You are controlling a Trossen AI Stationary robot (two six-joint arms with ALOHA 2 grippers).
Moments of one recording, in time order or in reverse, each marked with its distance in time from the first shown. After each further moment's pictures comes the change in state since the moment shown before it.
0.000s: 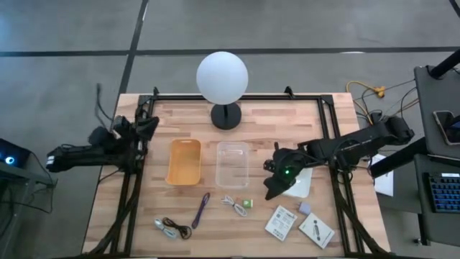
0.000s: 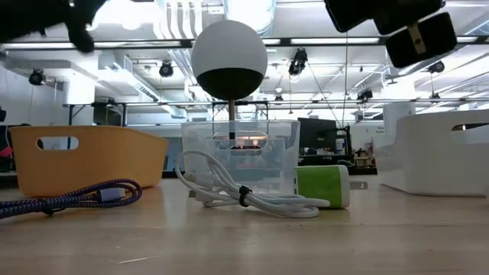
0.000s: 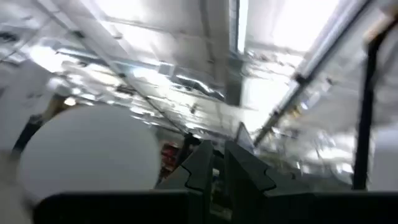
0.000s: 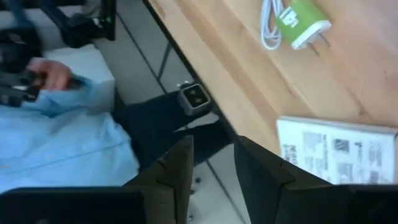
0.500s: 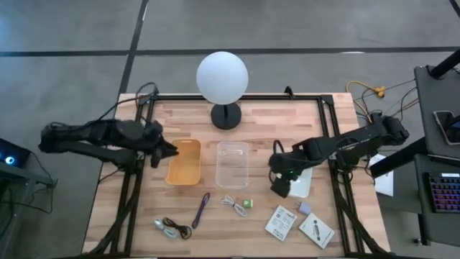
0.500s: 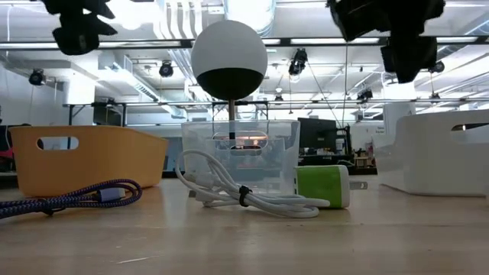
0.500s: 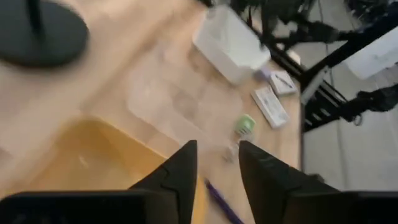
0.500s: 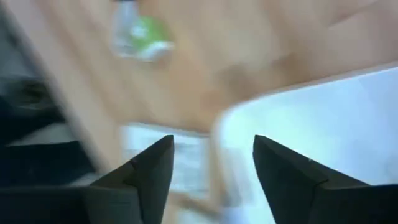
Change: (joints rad) left arm -0.192 0.492 0.621 -1.253 0.134 -0.541; right arm 0.037 0.062 0.198 -0.653 0.369 -0.484
